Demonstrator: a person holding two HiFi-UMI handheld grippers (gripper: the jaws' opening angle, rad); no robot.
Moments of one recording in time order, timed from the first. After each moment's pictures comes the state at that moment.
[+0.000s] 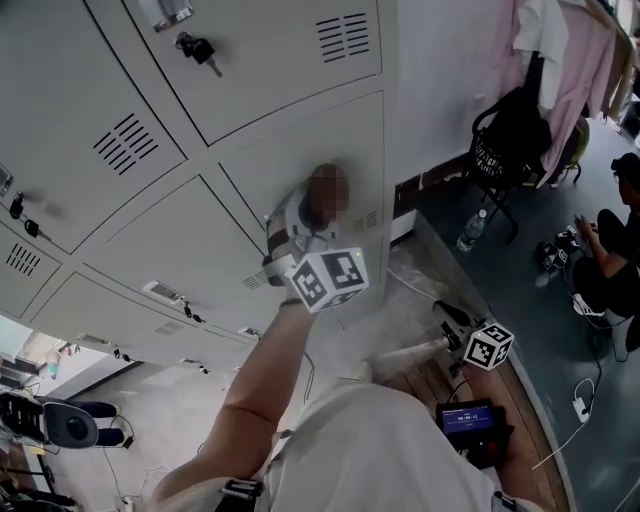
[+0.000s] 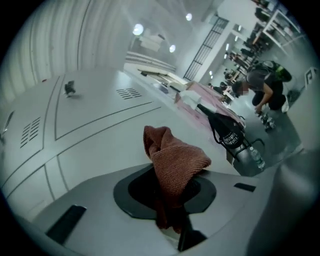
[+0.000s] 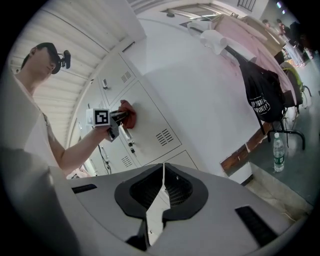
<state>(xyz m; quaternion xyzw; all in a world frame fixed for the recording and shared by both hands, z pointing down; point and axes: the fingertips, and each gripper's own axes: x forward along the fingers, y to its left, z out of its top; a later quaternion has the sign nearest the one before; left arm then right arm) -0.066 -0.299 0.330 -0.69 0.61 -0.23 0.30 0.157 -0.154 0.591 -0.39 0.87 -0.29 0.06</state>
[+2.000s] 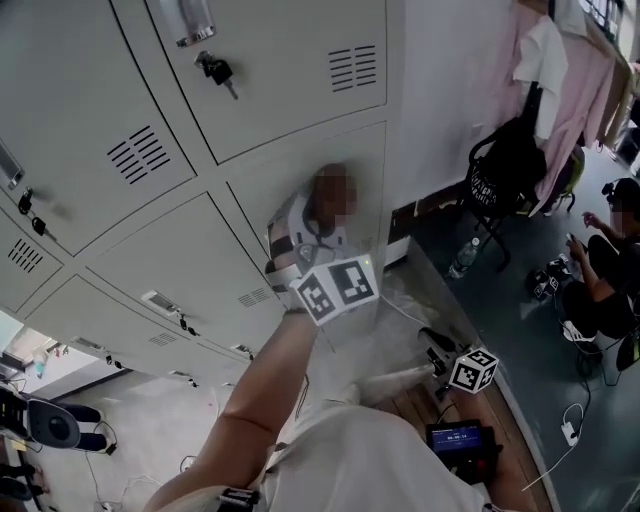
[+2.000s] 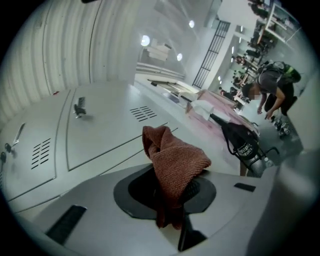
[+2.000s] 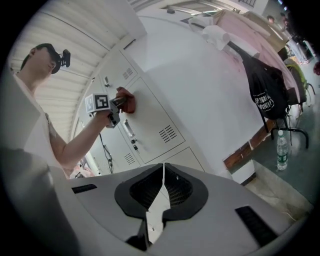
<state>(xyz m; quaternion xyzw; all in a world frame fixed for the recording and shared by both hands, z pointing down) -0.054 -0.294 0.265 -0.66 0.65 -0.17 0.34 0.144 -0.151 0.595 -0.37 0.88 -0.30 0.05</state>
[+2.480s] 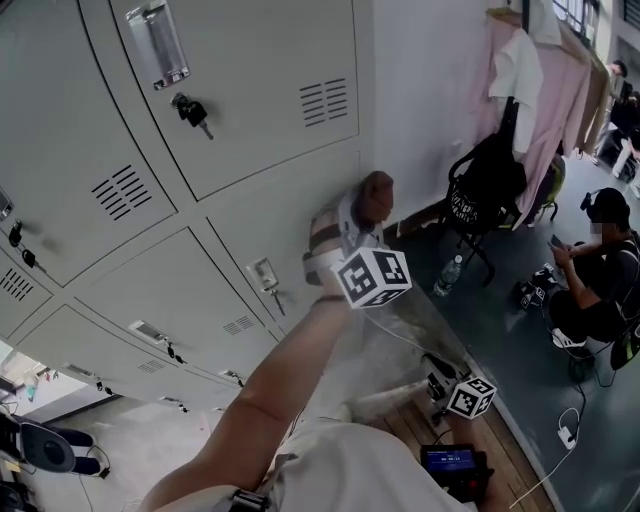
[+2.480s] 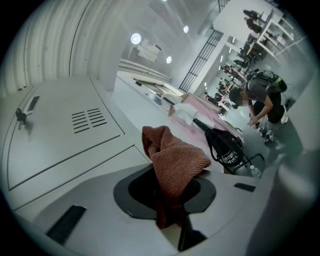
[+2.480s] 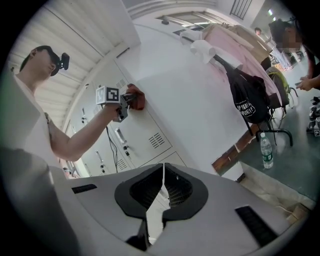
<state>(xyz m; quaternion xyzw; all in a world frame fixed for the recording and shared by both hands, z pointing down) 0.060 -0.350 0.277 -0.73 0.57 -0.20 0.32 0.194 -0.132 0.599 -0.44 0.84 -0.30 0.08</state>
